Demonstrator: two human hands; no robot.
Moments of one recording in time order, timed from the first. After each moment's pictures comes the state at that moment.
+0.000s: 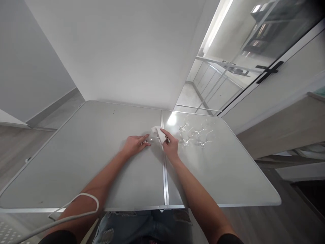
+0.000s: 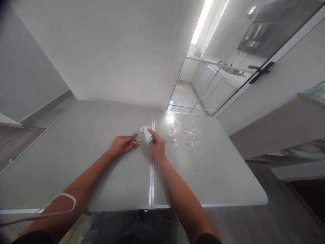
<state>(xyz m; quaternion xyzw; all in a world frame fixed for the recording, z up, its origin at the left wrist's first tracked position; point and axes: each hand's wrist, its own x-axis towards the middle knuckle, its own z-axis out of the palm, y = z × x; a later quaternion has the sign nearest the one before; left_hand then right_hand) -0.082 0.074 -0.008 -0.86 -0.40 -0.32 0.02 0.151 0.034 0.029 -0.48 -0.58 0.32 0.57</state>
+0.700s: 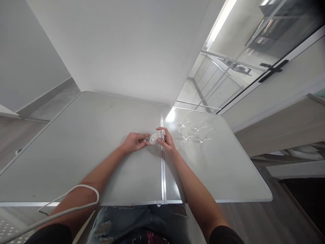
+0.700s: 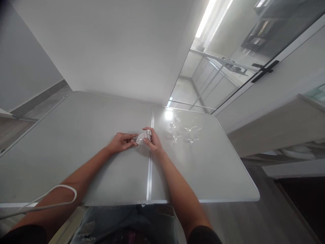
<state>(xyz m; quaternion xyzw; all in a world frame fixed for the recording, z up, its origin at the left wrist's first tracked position) -0.074 0.066 -0.008 -0.85 -0.35 -0.36 -0.18 0.152 0.026 0.040 -0.36 -0.60 0.52 0.49</state>
